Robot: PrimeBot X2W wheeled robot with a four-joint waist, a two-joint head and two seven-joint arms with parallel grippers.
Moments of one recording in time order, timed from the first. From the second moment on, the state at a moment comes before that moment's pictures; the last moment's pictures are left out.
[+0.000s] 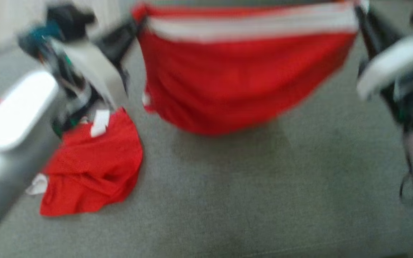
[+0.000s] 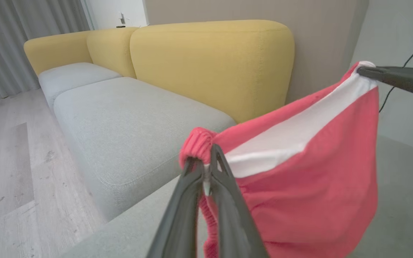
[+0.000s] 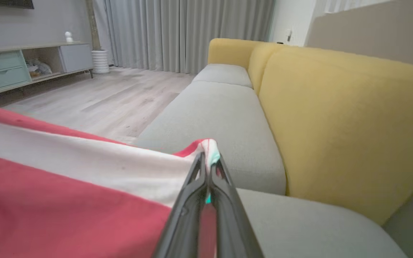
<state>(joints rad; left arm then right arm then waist) -0.96 0.52 -0.89 0.28 -0.87 -0.10 0.17 -0.63 -0.33 0.21 0.25 0.33 0.13 0.24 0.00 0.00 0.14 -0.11</state>
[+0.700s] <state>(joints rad) -1.33 0.31 -0.88 0.74 -0.76 -0.12 -0.16 -1.21 -0.23 0.32 0.95 0.15 0.13 -0.17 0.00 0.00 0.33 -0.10</state>
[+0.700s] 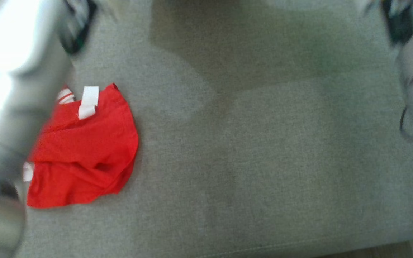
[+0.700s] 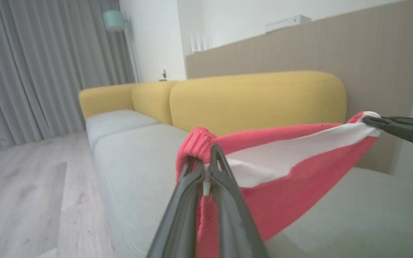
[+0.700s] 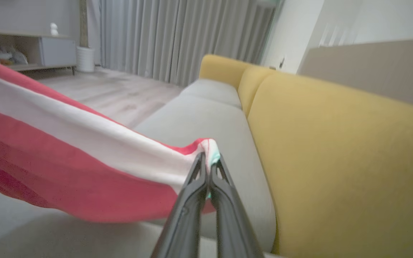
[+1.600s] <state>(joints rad) -0.63 0.39 -1.26 0.27 -0.85 -0.02 -0.13 -0.55 -0.73 0.72 0.54 0.88 0.13 0.43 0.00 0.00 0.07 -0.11</state>
